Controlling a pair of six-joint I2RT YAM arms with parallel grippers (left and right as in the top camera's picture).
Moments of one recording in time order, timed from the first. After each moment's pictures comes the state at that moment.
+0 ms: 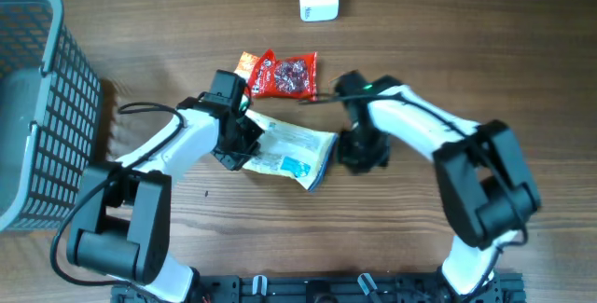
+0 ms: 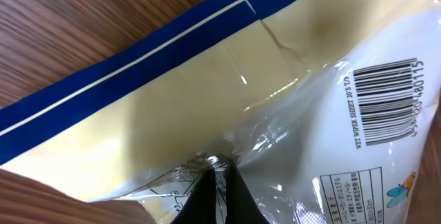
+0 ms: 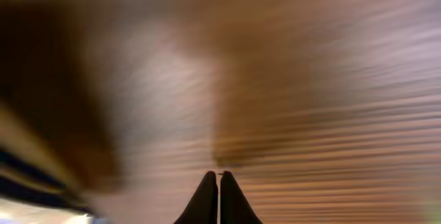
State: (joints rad) left arm -0.27 1.74 0.95 -0.65 0.24 -1.11; right arm 0.46 1.94 1.20 -1.03 -0.22 0.69
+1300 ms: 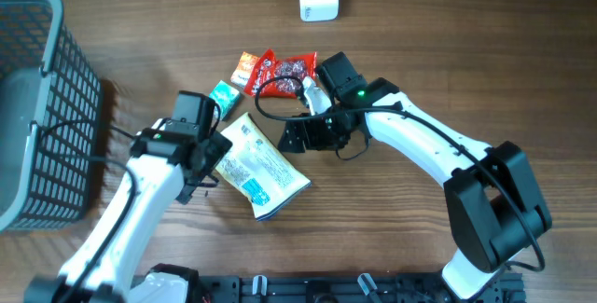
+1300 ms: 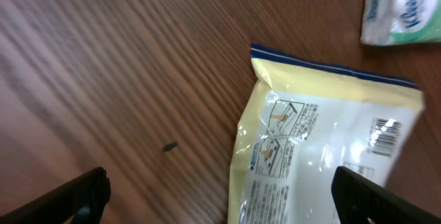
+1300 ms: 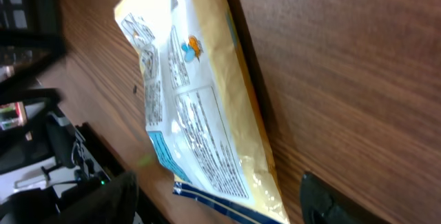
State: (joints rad) left arm -0.21 1.32 0.85 -0.92 -0.15 -1.12; right arm 0.56 1.84 1.23 -0.65 -0.62 0.36
